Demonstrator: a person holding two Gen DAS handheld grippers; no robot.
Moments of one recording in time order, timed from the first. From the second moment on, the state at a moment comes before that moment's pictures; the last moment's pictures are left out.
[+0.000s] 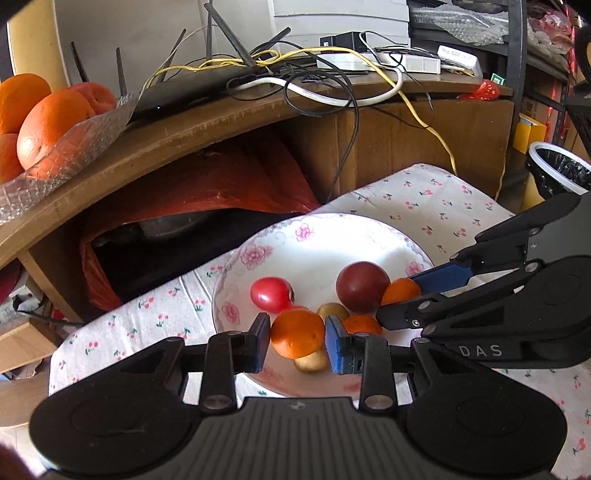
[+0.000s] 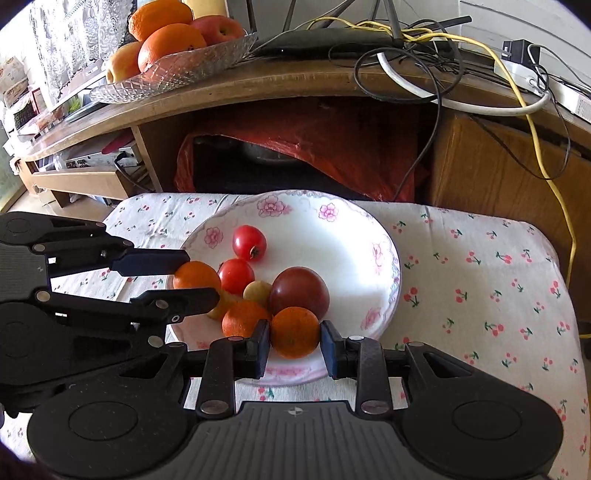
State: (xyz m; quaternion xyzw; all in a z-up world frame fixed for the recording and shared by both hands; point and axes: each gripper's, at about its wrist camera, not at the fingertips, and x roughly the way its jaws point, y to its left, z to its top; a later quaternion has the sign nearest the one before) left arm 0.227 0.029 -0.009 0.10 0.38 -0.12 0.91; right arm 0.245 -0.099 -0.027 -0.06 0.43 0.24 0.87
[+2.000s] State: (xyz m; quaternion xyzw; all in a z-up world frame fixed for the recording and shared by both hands) left arm 0.104 0.016 0.038 0.08 0.34 -0.01 0.94; right arm 0.126 -0.130 0.029 0.00 0.40 0.16 0.90
